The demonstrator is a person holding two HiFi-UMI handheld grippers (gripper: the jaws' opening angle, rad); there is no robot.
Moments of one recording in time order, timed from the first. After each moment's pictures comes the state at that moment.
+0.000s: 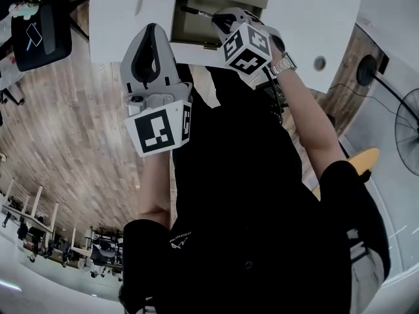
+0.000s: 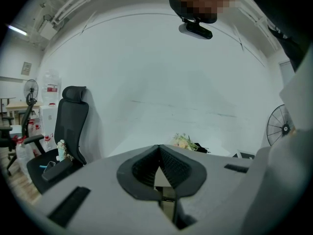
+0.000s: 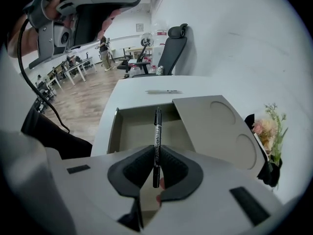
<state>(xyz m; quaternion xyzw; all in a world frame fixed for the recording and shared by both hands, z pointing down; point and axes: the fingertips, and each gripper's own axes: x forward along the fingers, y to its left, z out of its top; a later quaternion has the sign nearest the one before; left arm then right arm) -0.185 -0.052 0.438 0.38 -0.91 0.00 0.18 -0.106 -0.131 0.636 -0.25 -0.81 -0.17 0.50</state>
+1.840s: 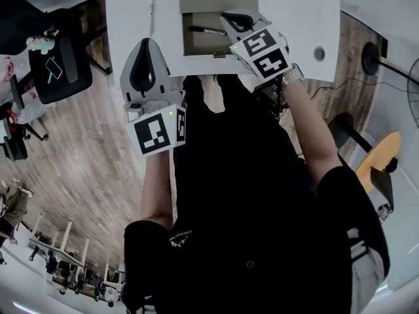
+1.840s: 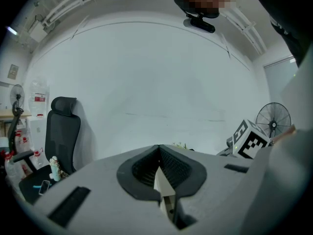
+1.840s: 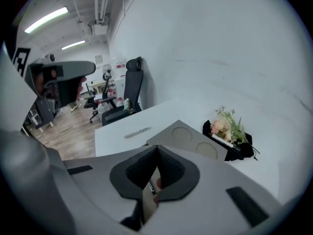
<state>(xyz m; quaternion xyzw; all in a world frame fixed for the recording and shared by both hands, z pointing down) -0.198 -0.013 0.386 0.44 -0.89 0.01 0.13 -0.130 -0.150 0.515 -0.05 -0.91 -0.02 0.41</state>
